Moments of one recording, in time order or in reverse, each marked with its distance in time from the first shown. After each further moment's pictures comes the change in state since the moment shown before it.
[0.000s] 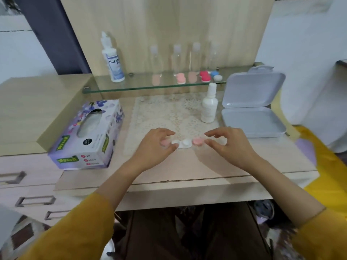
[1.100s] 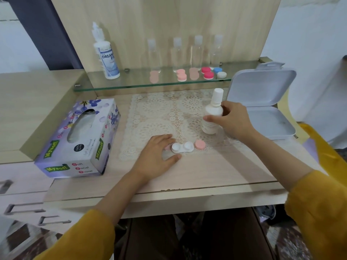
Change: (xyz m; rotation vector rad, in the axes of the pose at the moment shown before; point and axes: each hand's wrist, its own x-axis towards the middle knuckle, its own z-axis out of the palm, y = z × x) left_hand 0.005 -0.022 0.025 -0.012 -0.012 0.032; right_hand 0.077 0.013 -0.003 0.263 0.131 0.160
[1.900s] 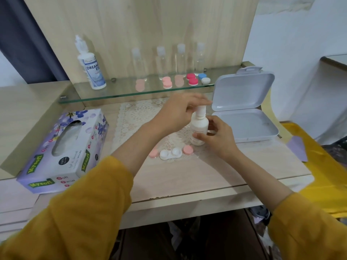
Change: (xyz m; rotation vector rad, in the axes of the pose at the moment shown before) left_hand 0.098 0.104 -0.039 -0.055 -0.012 0.414; right_hand -0.026 0.025 0.016 0.236 0.080 -0.028
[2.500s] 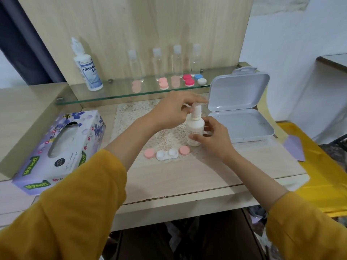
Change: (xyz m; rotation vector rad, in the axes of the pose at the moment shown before) left_hand 0.009 0.004 -0.007 -0.041 -0.089 -0.072; right_hand -0.001 0.001 -0.003 0.009 -0.030 0.001
